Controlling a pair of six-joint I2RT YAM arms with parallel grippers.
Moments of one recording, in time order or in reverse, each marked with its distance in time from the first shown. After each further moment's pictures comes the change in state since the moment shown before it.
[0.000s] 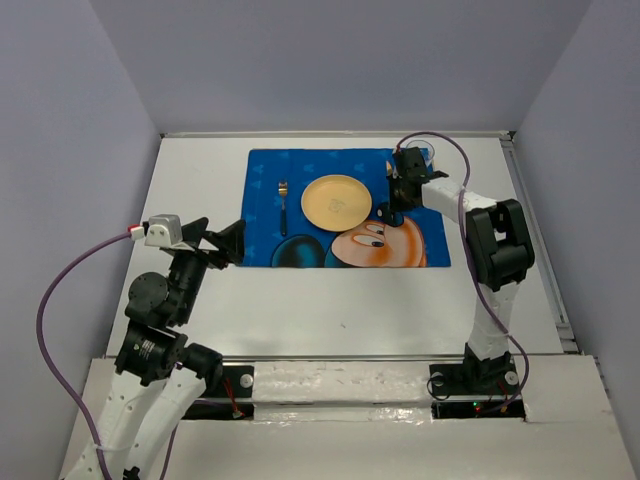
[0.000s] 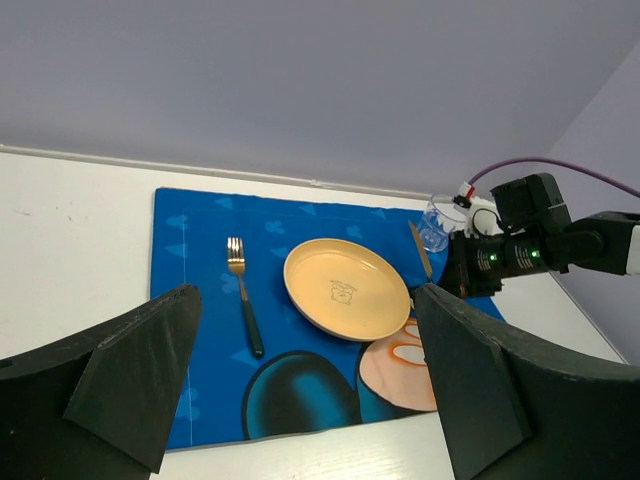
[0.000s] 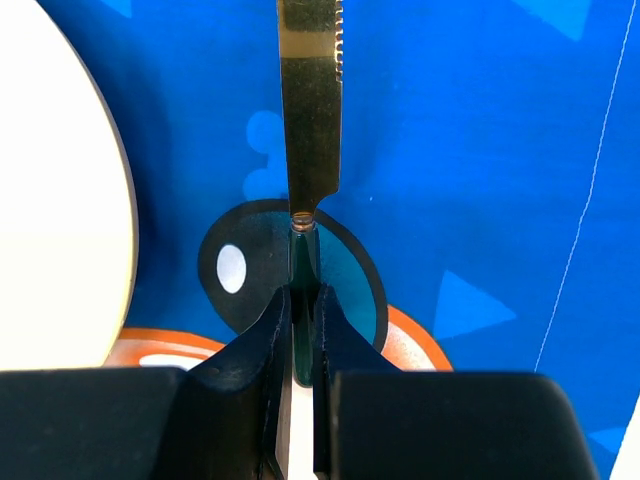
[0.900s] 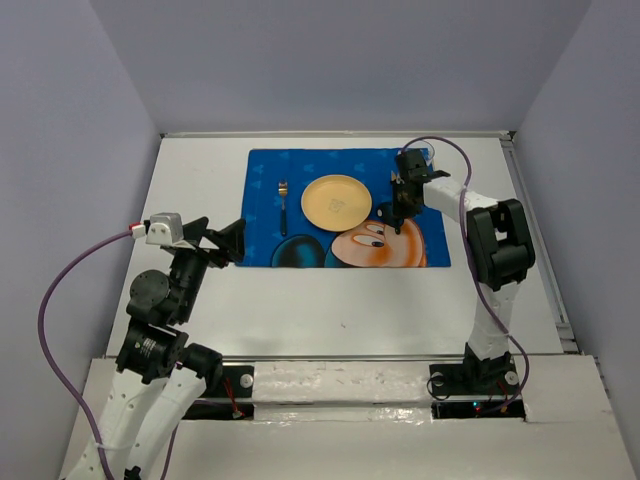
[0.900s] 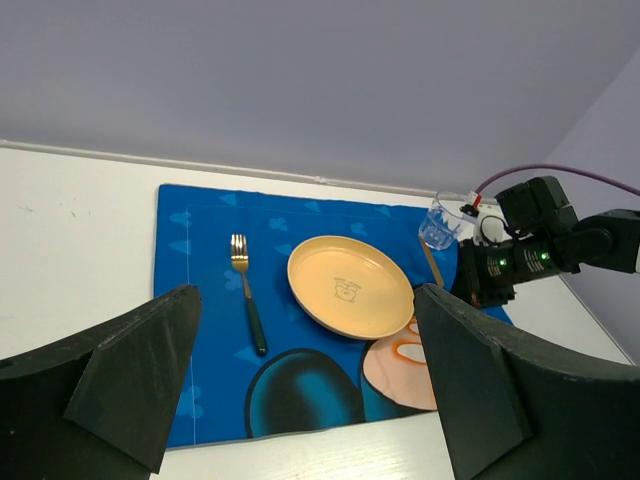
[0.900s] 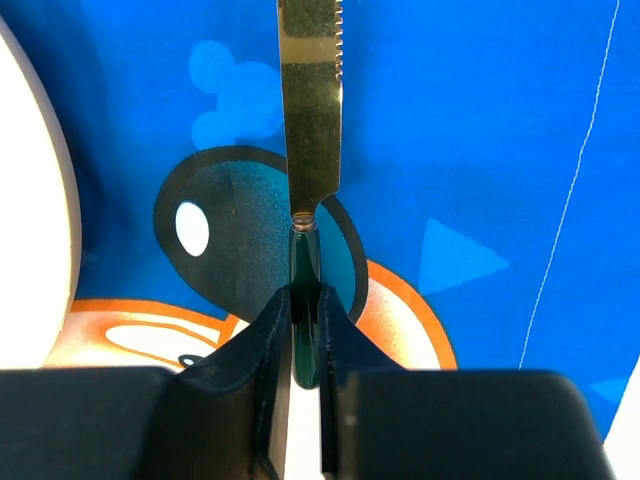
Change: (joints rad) left arm 0.011 0.012 0.000 0.000 0.006 0.000; right arm -0.012 0.002 0.002 -0.105 0.002 0.041
